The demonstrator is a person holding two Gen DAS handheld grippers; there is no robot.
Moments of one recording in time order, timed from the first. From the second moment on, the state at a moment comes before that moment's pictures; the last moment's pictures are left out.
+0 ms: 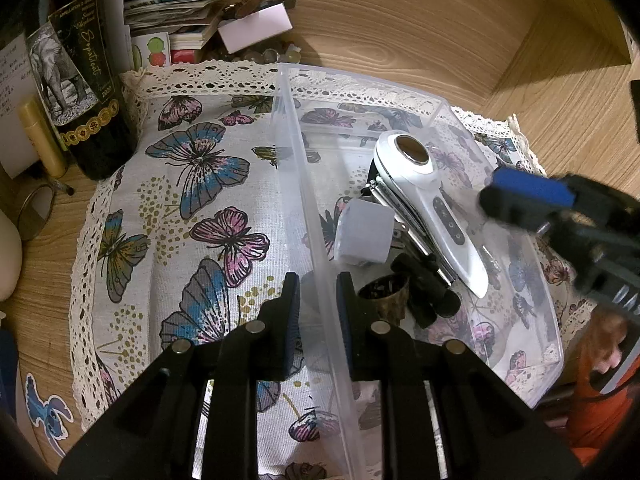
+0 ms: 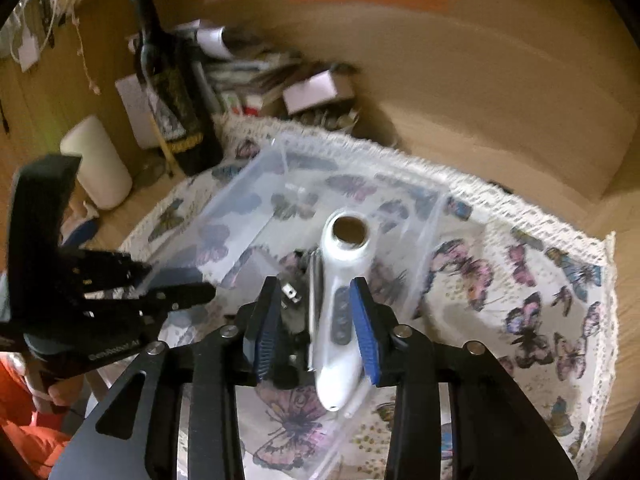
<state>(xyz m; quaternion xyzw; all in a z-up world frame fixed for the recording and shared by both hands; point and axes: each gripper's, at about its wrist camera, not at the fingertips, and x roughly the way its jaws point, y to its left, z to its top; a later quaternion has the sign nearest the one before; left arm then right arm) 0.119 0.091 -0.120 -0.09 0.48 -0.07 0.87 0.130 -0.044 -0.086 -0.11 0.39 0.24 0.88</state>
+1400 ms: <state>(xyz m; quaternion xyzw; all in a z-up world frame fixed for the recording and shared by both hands) 0.117 0.093 -0.119 -0.09 0.48 -0.07 0.87 0.155 -0.113 -0.161 -0.10 0.45 0.12 0.88</state>
